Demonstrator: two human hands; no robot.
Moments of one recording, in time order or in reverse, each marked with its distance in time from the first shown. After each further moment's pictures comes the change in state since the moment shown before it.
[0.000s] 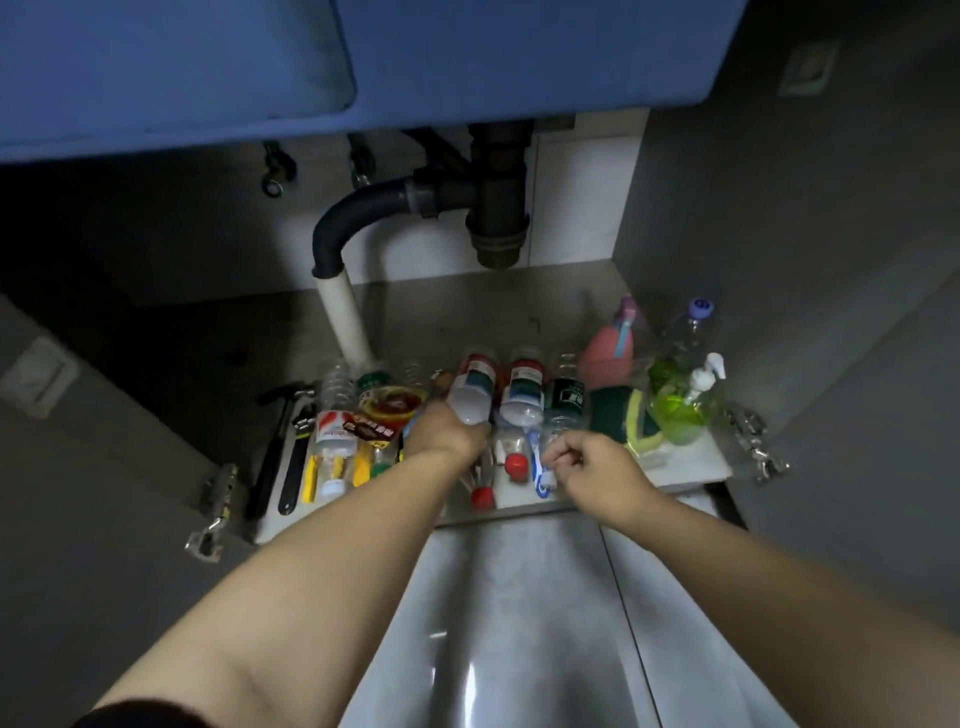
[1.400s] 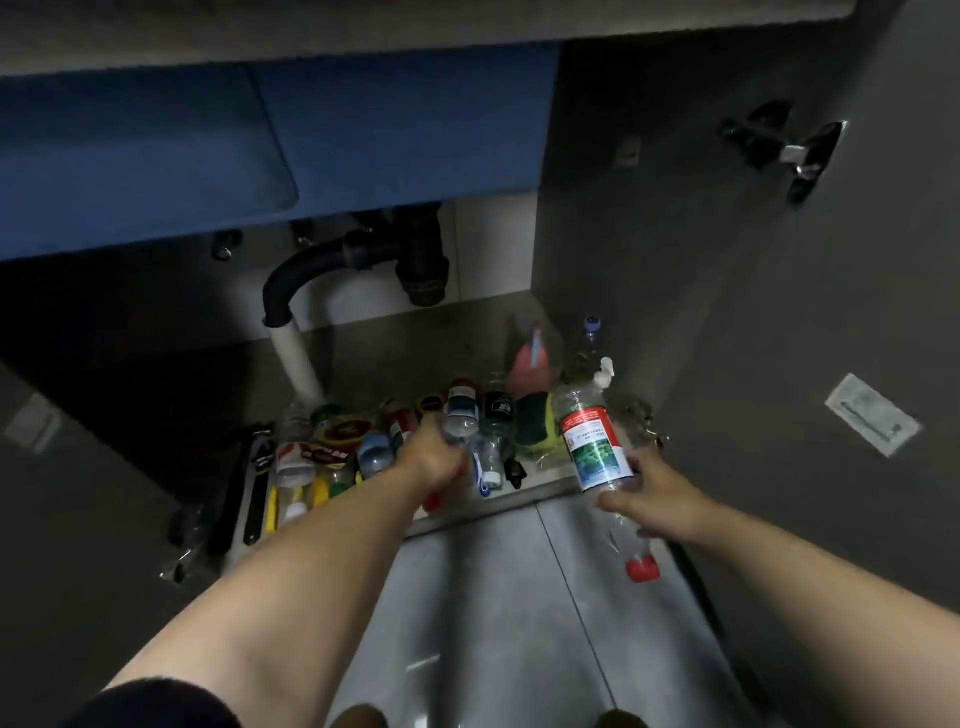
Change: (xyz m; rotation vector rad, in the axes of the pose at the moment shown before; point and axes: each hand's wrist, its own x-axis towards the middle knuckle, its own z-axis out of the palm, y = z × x) left_hand -0.079 0.028 0.002 -0.100 -0.207 0.238; right_hand -0.123 0.057 -0.104 0.139 0.048 0.233
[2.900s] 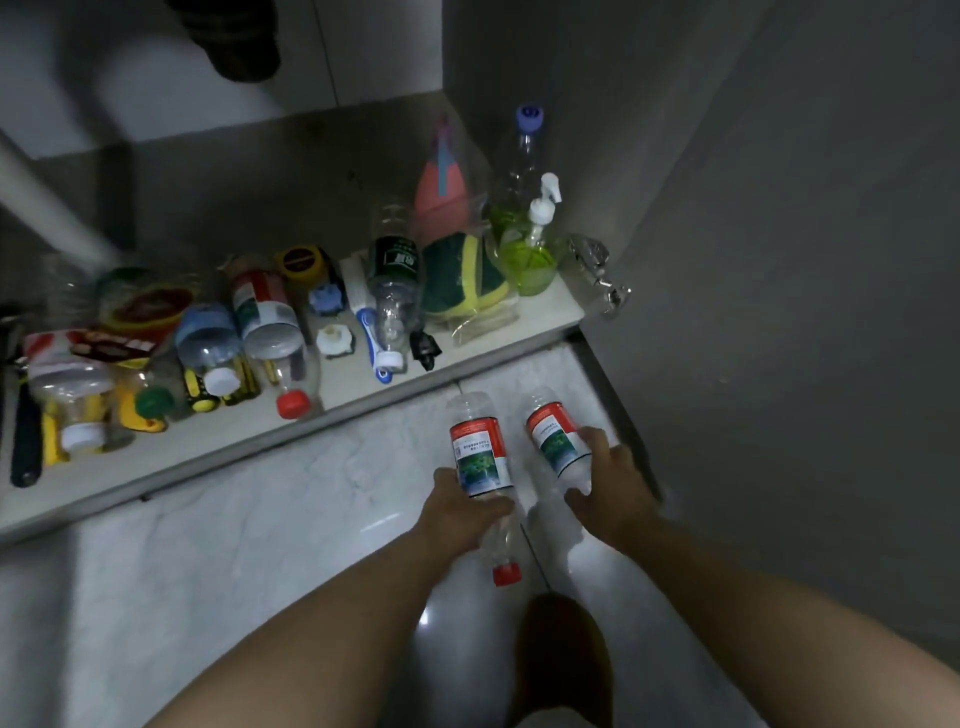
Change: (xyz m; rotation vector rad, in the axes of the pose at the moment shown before) left_hand -0.015 -0.117 0.226 -0.303 -0.413 -0.317; right_hand 0.068 0.202 0.087 -0.391 0.137 0.221
